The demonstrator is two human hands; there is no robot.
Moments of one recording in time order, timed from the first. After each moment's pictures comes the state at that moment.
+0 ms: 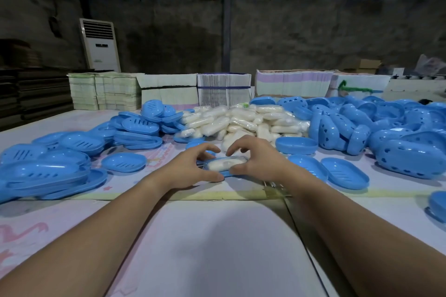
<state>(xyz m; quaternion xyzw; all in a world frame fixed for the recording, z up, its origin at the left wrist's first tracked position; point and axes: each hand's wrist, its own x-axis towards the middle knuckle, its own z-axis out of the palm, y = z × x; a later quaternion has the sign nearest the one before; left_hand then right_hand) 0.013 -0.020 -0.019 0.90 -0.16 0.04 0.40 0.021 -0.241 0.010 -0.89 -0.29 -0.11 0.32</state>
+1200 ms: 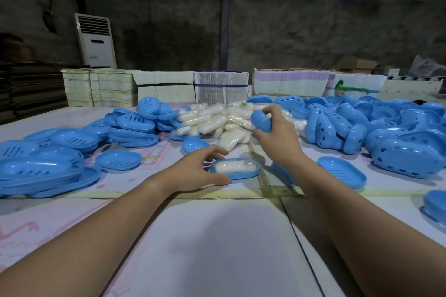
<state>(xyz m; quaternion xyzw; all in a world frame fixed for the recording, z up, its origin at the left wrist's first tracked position) 0.014 -0.036 -0.026 0.90 -0.19 0.02 0.38 0.039 -0.264 0.024 -0.86 -0.14 -0.28 0.41</state>
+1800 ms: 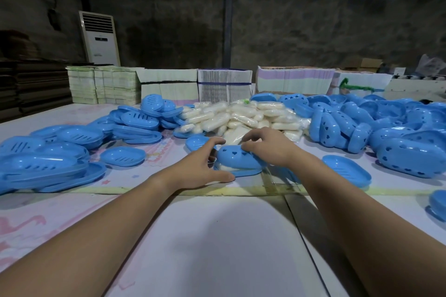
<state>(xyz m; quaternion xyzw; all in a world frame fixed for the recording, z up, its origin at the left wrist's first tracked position) 0.012 -0.038 -0.027 0.90 -0.18 0.01 0.39 0.032 -0.252 0.027 -0.93 -0.18 -0.08 0.31</state>
